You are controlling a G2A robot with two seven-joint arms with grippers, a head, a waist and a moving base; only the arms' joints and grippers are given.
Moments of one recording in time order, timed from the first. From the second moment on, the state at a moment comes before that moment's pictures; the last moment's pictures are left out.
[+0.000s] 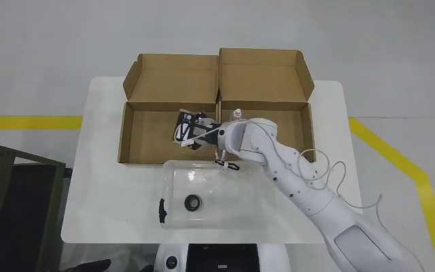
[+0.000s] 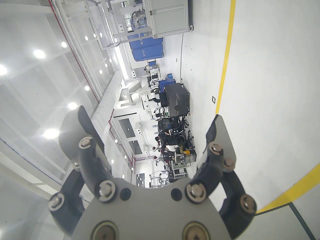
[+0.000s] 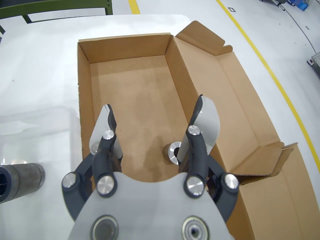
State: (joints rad) left arm -0.01 -0.37 -0.75 -1.25 2.03 -0.40 0.22; right arm -0.73 -1.40 0.77 -1.47 -1.28 -0.58 0.41
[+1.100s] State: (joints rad) left arm -0.01 -0.37 -0.75 -1.25 2.03 -0.40 0.22; right arm -1.32 -1.27 0.92 -1.98 -1.48 -0.67 0.42
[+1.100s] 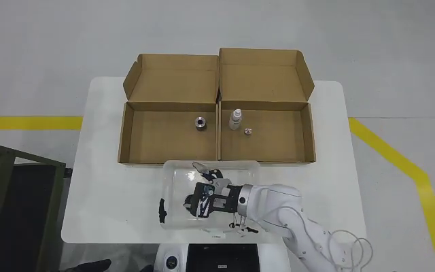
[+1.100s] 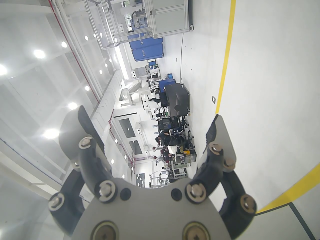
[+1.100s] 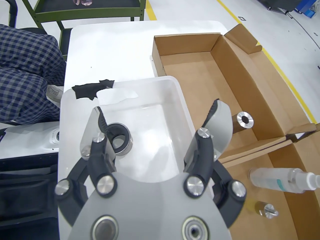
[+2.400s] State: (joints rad) left arm -0.01 -0.37 -0.75 -1.25 2.03 -0.40 0.22; right arm -1.26 -1.26 0.85 -1.84 -1.42 -0.72 0.49
